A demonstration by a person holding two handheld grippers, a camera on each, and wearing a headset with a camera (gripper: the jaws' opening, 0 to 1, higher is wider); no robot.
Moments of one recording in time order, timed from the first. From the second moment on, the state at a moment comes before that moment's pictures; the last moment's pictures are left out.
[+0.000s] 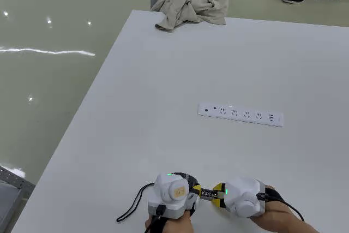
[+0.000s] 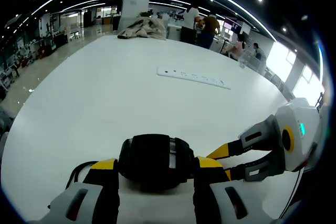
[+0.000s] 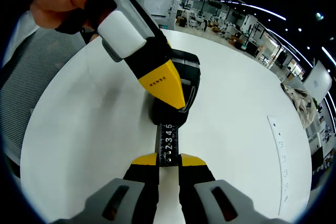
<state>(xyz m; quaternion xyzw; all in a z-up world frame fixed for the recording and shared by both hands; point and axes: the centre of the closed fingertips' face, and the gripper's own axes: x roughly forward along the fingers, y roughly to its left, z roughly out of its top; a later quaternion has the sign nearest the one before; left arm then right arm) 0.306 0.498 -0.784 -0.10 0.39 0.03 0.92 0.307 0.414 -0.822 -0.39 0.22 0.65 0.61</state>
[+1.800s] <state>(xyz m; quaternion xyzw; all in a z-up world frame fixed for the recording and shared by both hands) 0.306 0.498 -0.785 -0.09 0.39 0.03 0.91 0.304 0.430 -0.822 -0.34 0.26 0.66 0.62</state>
